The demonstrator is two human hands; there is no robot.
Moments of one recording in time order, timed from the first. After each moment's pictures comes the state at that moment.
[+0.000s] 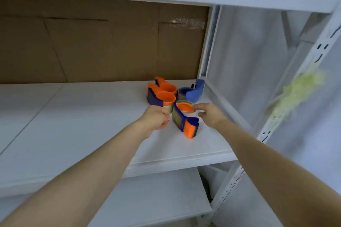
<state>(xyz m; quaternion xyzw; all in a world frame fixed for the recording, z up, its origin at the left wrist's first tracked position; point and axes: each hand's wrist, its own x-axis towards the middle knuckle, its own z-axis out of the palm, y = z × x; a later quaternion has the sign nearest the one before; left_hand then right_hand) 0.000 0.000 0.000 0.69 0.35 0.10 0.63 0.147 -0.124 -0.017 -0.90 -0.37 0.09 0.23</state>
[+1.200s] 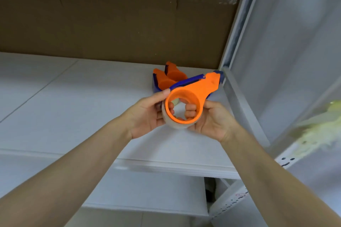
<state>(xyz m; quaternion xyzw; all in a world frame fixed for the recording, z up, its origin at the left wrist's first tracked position) 0.013 -0.015 0.001 0.51 0.23 0.13 0.82 0.159 -0.126 -0.004 -0.41 -0.13 0.62 0.65</state>
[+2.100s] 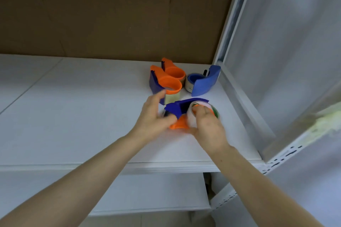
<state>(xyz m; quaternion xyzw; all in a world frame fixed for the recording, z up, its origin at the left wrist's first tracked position) 0.011 -0.008 -0.039 0.80 0.27 0.24 0.48 0.126 -0.118 -0.059 -0.88 -0.45 -0.02 0.18</state>
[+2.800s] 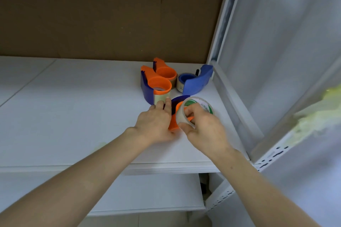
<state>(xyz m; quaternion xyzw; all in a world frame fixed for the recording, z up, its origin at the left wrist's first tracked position) 0.052 -0.019 -0.051 0.97 0.25 0.03 0.03 0.122 -0.151 -0.025 -0.85 -0.46 0.00 0.26</state>
